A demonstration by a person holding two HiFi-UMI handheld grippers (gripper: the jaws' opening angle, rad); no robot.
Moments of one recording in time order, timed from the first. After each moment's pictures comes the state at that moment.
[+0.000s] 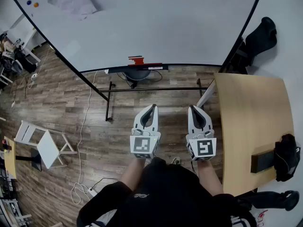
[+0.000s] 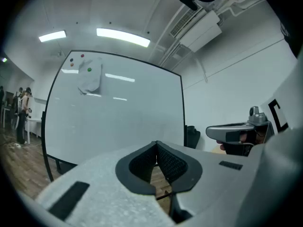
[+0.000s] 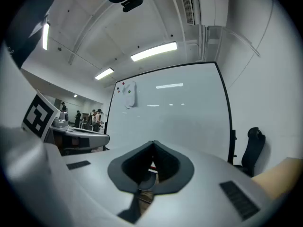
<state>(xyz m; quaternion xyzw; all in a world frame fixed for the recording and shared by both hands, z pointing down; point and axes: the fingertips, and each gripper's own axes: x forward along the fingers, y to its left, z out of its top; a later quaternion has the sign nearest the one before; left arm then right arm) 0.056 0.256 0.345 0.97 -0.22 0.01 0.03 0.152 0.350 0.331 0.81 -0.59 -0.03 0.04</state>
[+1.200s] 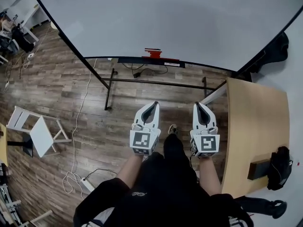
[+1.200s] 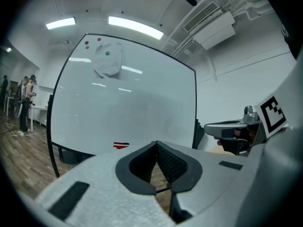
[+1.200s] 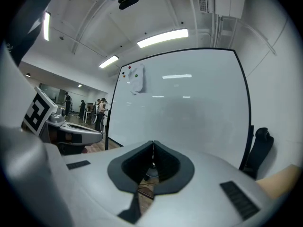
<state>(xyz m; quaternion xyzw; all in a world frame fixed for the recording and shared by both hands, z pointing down) 0.008 0.146 0.402 0.97 -0.23 0.04 0.07 0.126 0.235 0.372 0.79 -0.61 0.01 0.10</state>
